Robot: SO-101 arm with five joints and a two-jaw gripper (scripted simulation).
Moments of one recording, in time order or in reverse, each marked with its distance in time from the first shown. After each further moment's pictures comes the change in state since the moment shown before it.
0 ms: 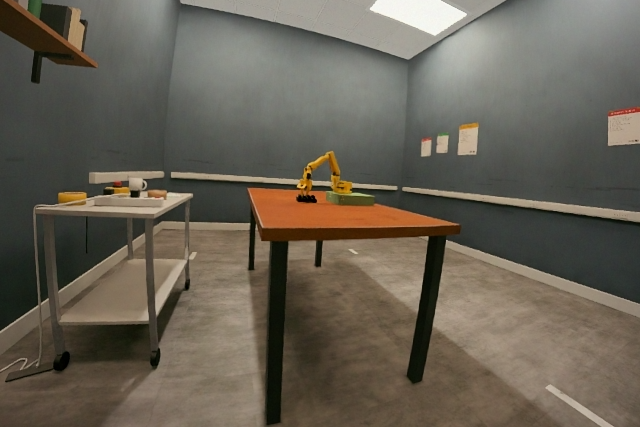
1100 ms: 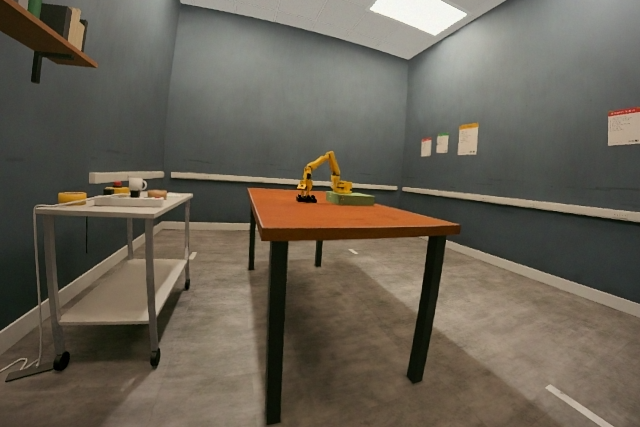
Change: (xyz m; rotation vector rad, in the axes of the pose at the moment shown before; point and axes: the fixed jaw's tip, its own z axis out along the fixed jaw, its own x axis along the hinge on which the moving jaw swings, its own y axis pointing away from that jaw) arm 0.006 0.003 -0.001 -0.028 0.038 0.003
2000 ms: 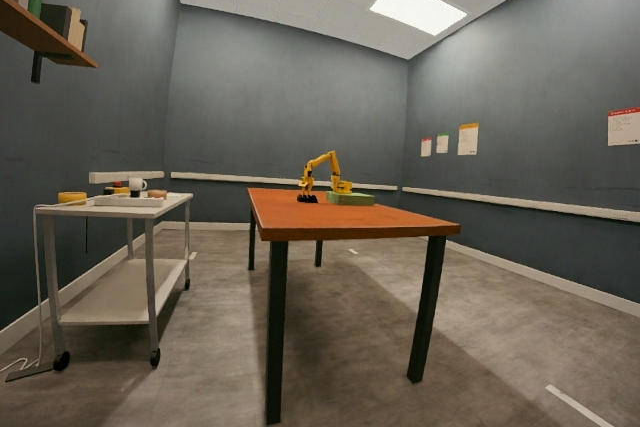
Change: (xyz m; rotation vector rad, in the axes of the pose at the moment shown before) arm 0.004 0.006 -0.016 -0.032 0.022 -0.001
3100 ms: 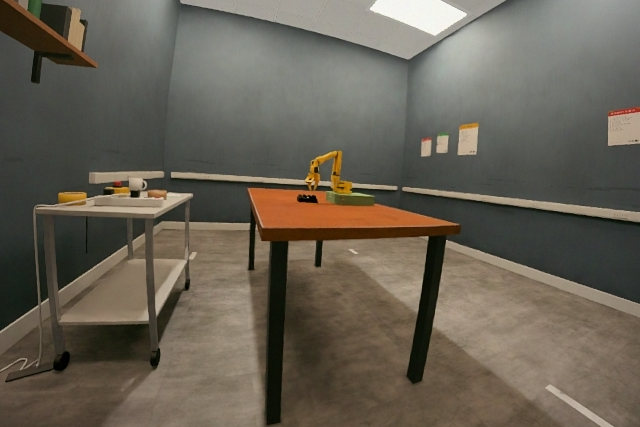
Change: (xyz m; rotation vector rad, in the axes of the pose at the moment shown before) arm 0.022 0.028 -0.024 0.003 -0.004 0.000
